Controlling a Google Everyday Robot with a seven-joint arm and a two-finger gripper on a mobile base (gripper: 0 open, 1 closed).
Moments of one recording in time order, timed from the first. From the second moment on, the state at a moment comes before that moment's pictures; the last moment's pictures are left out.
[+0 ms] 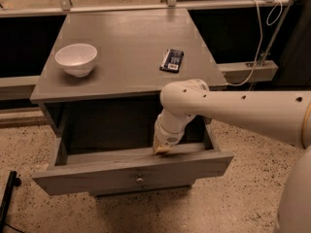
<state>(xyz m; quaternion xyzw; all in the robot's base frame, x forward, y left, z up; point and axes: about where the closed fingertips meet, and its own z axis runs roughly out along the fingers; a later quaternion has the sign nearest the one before) 0.539 -0.011 0.618 -0.75 0.64 0.08 0.12</state>
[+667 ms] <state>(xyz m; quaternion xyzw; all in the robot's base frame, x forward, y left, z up) 0.506 -0.024 0.632 -0.77 0.63 0.11 0.10</state>
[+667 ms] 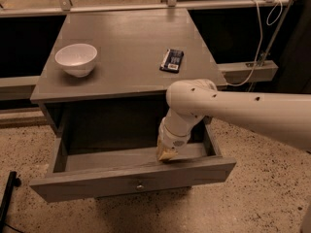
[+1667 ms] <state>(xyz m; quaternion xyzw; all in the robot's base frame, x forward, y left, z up) 0.472 -0.048 0.678 -0.78 0.59 0.15 0.13</state>
